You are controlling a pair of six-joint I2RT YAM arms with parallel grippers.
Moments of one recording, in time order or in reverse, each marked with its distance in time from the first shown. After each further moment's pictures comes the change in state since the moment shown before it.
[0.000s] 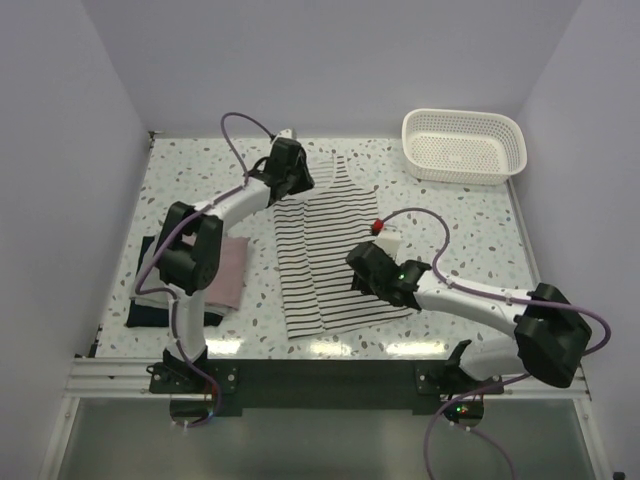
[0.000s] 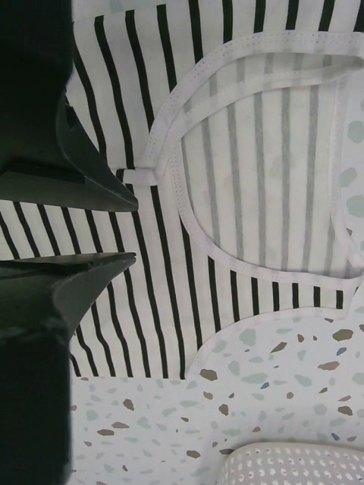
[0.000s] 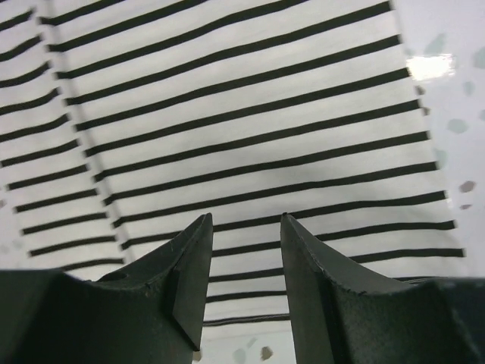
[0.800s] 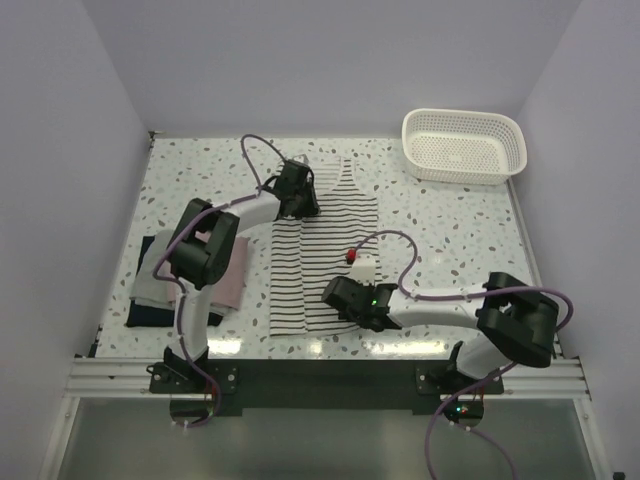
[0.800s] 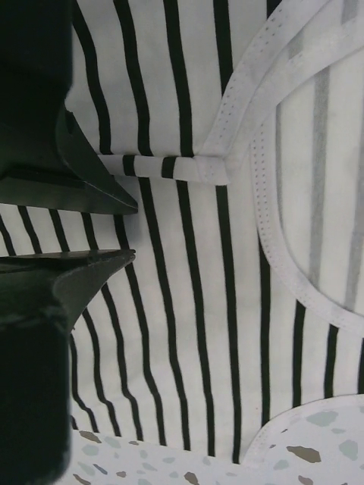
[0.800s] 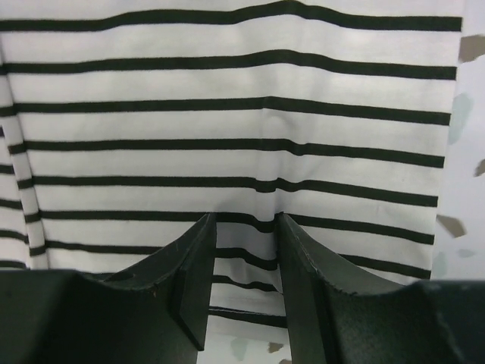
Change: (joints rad) left arm -0.038 0.058 -0.137 0.054 0.104 -0.003; right arm 0.147 0.179 -0.057 0.039 0.043 0.055
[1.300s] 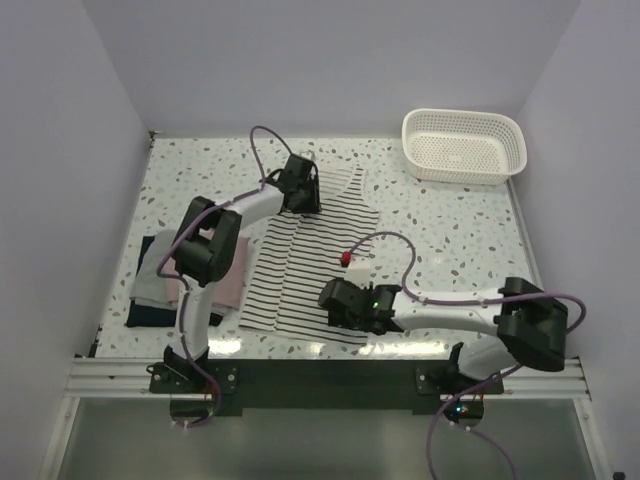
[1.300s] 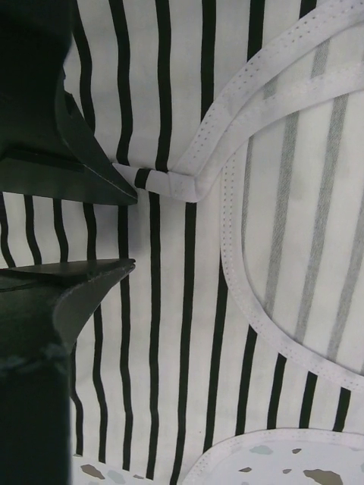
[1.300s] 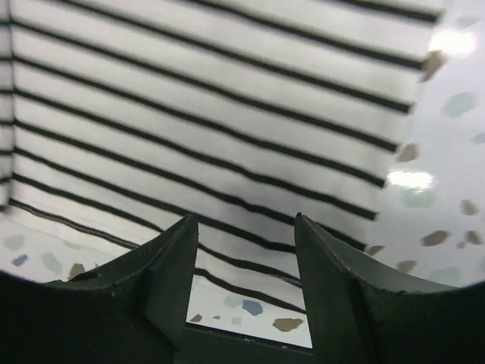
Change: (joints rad) left arm 0.000 0.060 0.143 -0.128 -0.027 0.139; right arm 0.137 0.003 0.089 -0.087 -0.054 0.080
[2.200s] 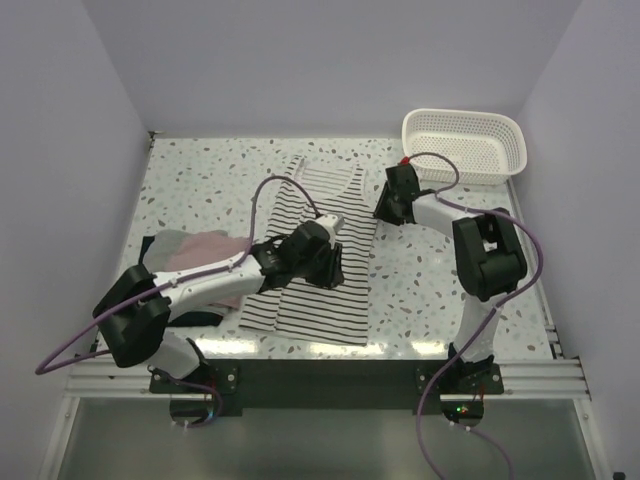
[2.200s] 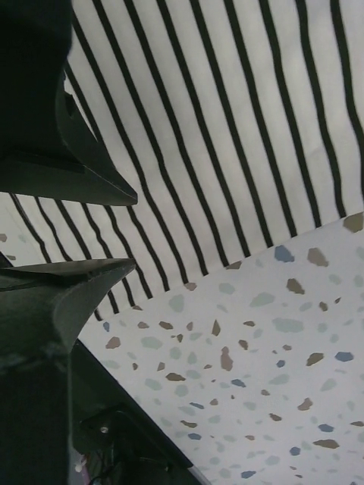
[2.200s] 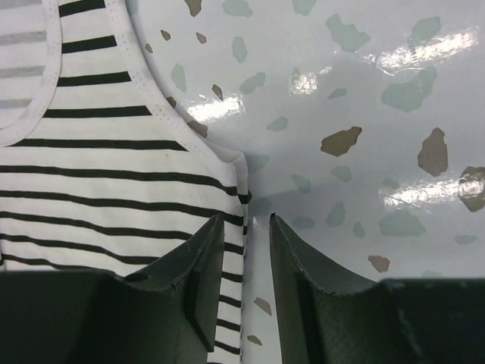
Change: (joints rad) left arm -0.404 -0.678 -0.608 0.015 0.026 -0.084; right arm -0.935 0.417 0.425 0.244 -0.362 -0.454
